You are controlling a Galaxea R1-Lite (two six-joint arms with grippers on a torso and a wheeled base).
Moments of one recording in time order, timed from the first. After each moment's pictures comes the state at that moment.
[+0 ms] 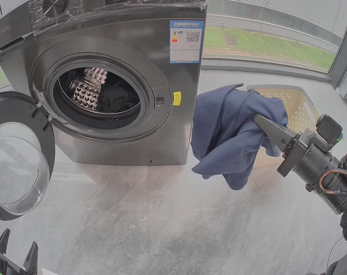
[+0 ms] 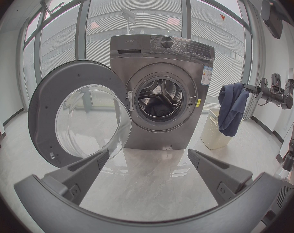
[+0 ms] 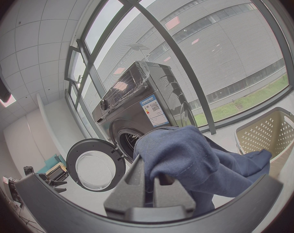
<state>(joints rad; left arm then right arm) 0.00 0.02 -0.02 0.00 0.02 -0.05 0.73 1.47 -0.44 -1.32 -0.04 0.22</state>
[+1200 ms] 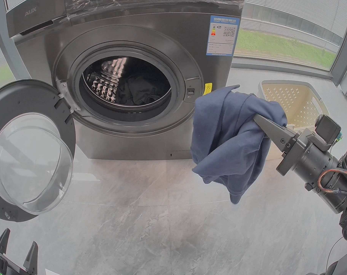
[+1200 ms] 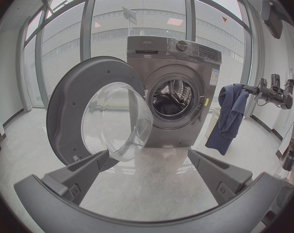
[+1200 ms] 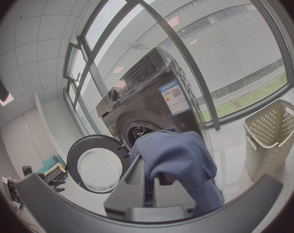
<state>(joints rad) 0.00 0.02 -0.02 0.00 0.02 -0.05 0.71 1.48 -0.44 -1.32 -0.04 0.22</state>
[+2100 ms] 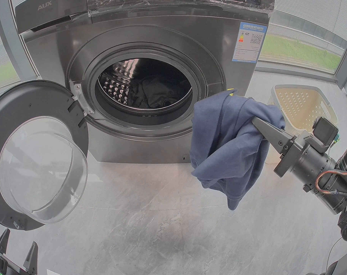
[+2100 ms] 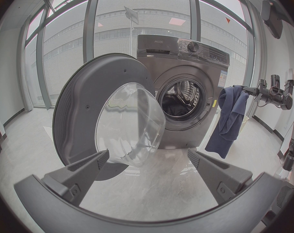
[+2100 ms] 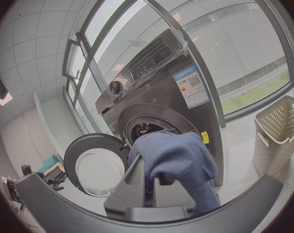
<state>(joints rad) 0.00 0.02 -0.02 0.00 0.02 -0.05 0.71 1.49 -0.44 -1.32 -0.05 0.23</state>
